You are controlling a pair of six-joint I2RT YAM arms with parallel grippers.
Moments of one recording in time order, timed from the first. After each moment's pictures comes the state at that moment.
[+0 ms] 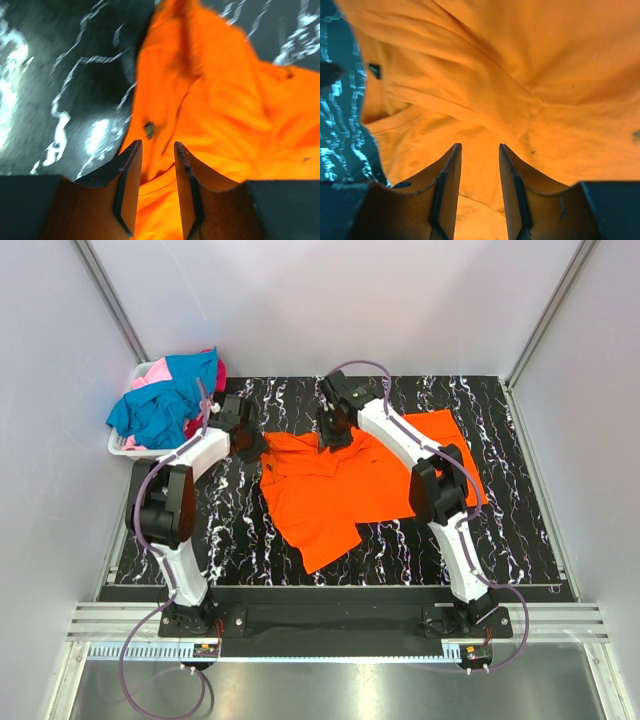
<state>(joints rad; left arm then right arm) -0.20 1.84 1.29 -0.43 0.01 -0.74 0.59 2.33 2.17 -0.92 -0.09 0.43</state>
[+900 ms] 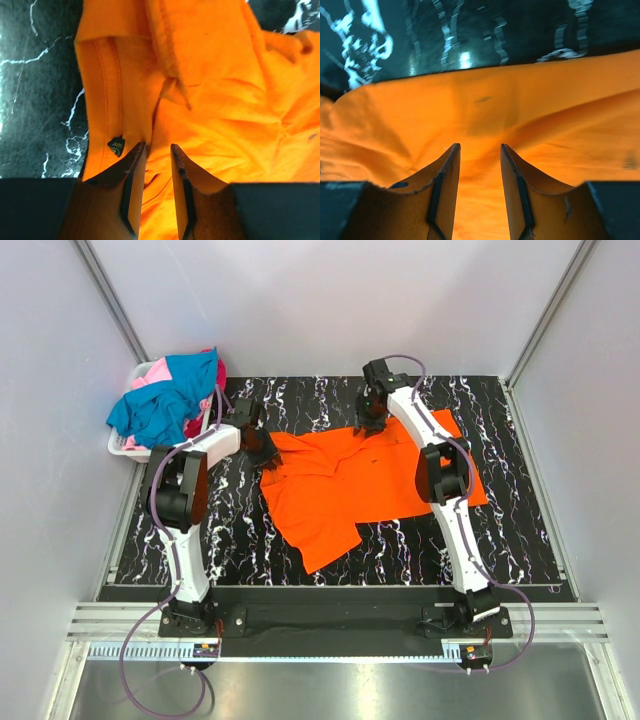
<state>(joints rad) -0.21 2.01 1.40 -0.47 0.19 -0.70 0.36 2.61 2.51 -1.00 -0.12 0.38</state>
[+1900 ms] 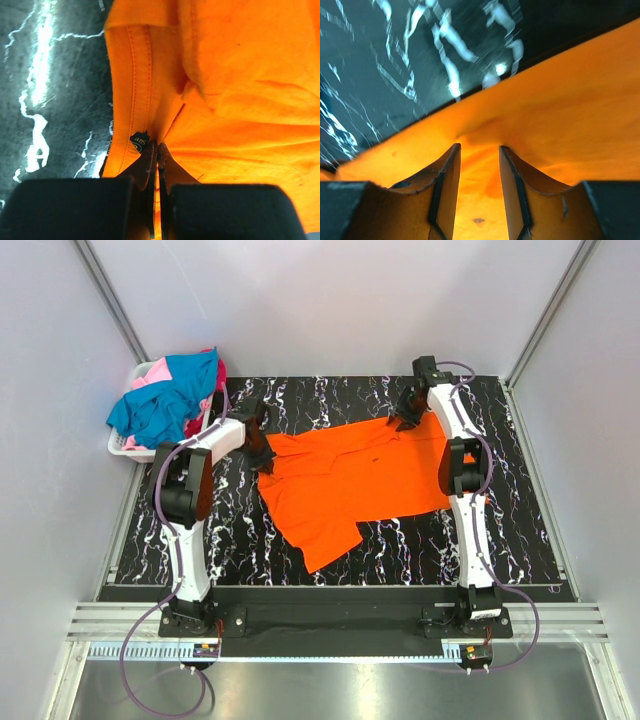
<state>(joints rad) -0.23 2.07 1.50 -0.68 0.04 -0.69 0.12 2.69 2.57 -0.99 -0.19 0.60</state>
